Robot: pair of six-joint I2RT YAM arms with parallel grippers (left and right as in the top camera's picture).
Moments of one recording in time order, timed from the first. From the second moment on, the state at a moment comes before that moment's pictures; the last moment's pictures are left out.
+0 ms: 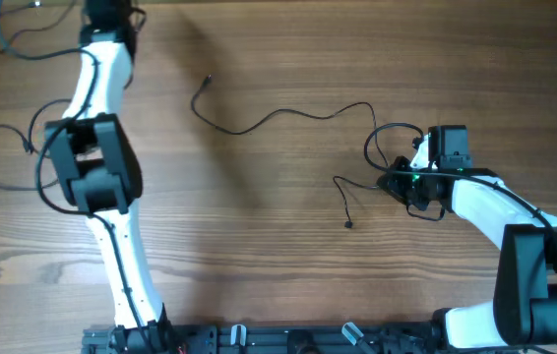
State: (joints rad) left arm 0.09 2.46 2.10 0.11 -0.08 -0.70; right arm 0.00 1.63 0.69 -0.27 -0.39 0.55
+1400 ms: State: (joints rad) left arm -0.10 2.26 2.10 -0.98 0.23 -0.65; right arm 0.00 1.65 0.67 -0.08 -0.38 0.53
